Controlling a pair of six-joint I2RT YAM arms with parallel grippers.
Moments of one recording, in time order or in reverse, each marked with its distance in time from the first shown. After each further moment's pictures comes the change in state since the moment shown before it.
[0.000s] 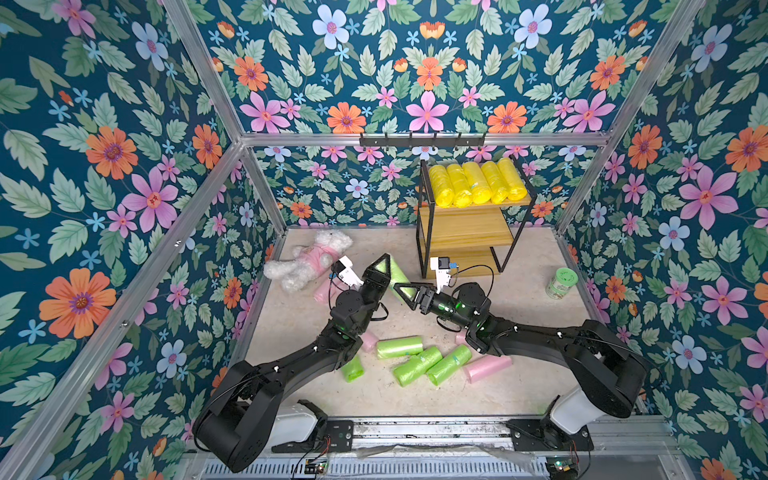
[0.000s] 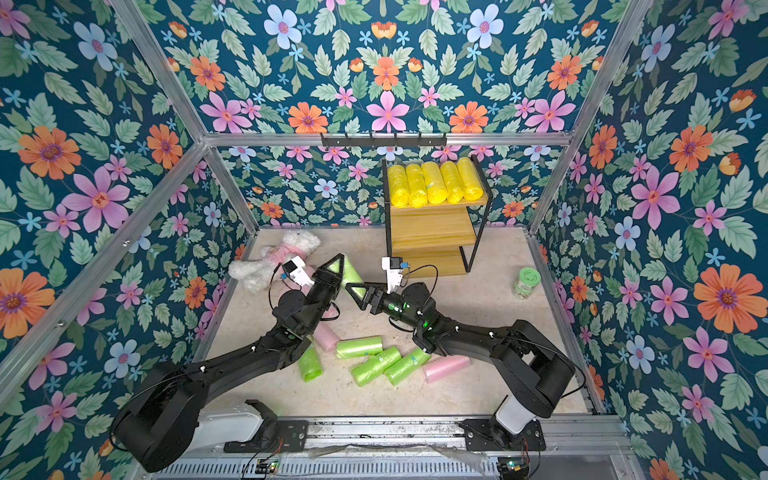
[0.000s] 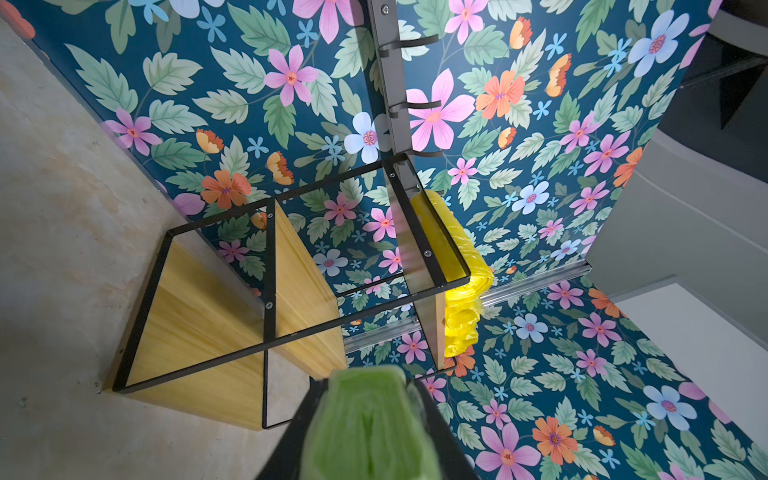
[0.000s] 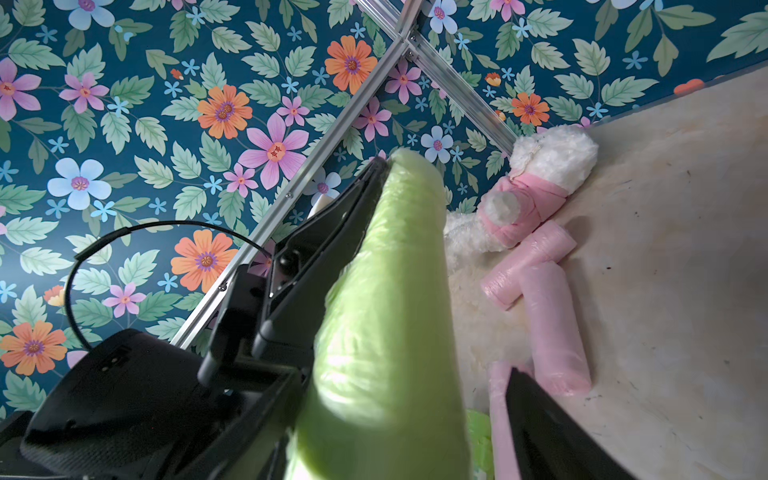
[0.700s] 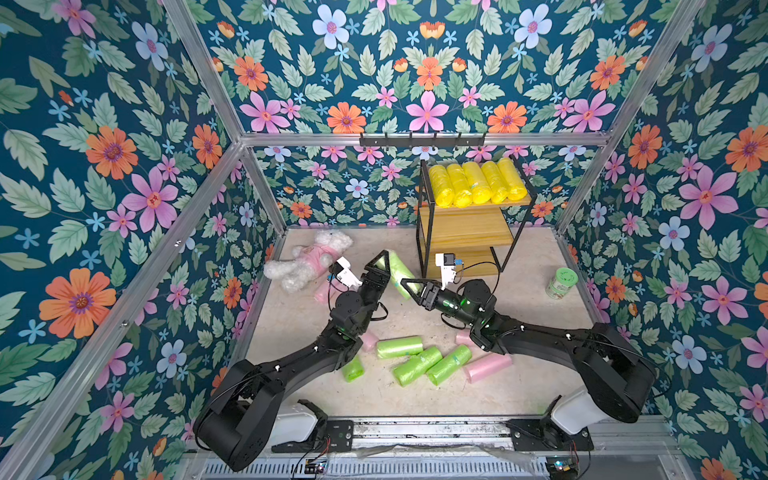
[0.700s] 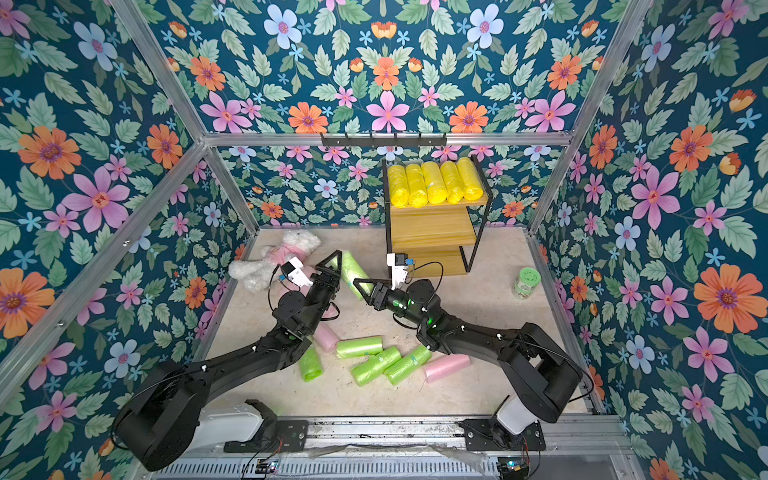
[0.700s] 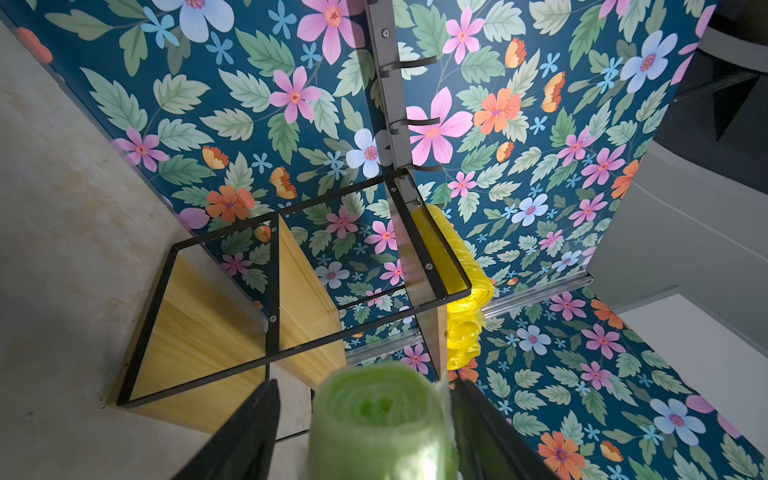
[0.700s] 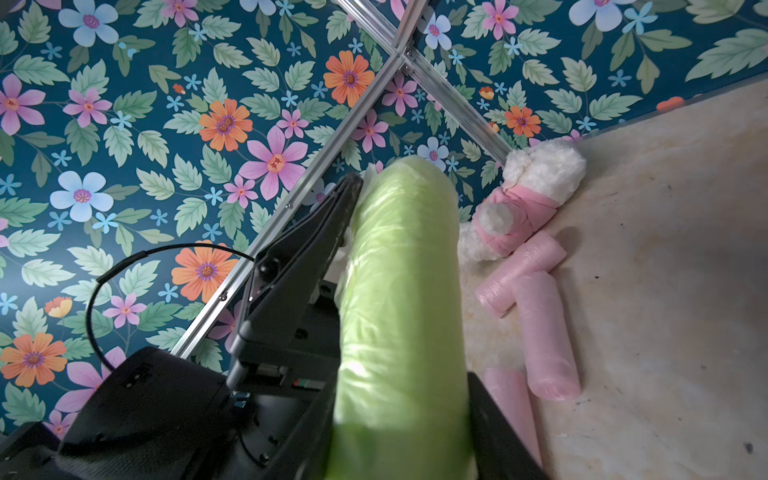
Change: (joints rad) left arm -0.001 0.004 -0.008 0.007 -0.040 0.045; right arm -0.044 -0.067 -0.016 -0.053 -0.006 -0.009
